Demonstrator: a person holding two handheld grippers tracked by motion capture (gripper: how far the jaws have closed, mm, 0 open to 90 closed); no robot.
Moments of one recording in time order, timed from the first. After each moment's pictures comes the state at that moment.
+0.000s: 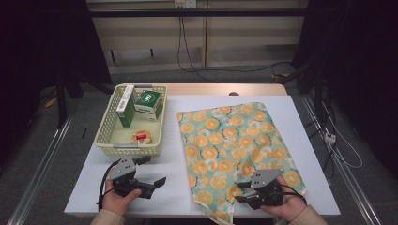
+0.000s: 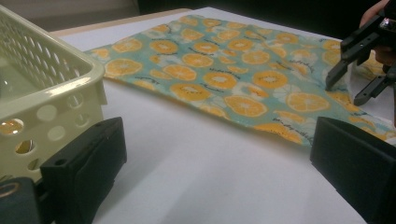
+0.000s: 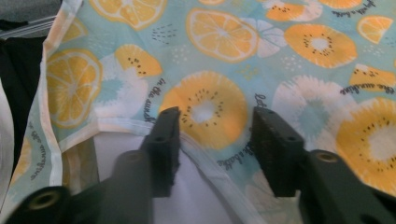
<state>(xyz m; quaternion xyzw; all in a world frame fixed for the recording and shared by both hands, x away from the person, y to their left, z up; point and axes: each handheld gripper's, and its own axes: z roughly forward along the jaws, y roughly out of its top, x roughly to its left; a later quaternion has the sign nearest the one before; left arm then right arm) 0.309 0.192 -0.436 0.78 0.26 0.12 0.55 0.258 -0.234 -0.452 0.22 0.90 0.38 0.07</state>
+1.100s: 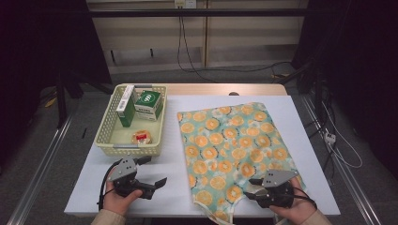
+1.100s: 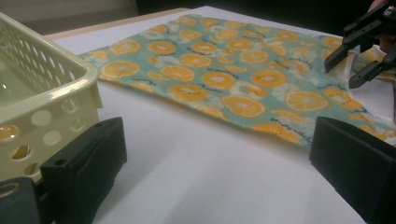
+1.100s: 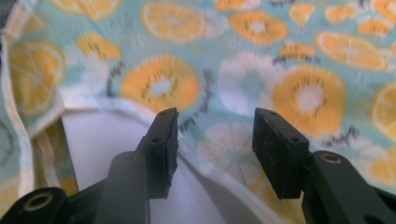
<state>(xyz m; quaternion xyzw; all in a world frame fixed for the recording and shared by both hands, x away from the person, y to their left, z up) 0.307 0.189 -0.435 0.79 0.25 0.12 0.55 0.249 -0.260 -0.449 0.26 0.88 0.37 0.12</state>
